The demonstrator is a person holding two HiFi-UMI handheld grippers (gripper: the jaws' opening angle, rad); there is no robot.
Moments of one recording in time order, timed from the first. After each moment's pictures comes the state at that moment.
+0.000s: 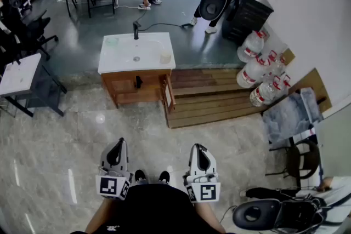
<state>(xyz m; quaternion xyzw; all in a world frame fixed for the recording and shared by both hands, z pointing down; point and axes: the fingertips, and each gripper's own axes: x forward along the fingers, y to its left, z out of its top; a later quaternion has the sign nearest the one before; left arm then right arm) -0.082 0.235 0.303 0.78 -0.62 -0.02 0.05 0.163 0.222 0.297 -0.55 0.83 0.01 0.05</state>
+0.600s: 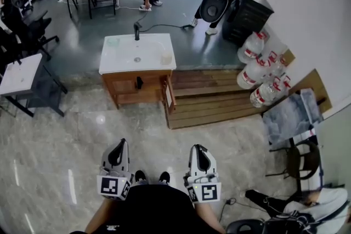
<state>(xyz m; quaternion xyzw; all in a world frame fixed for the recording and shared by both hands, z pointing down) -0.078 0.239 0.305 0.78 -0.62 -0.01 0.05 0.163 0.226 0.297 -0.54 0.84 0.00 0.06</state>
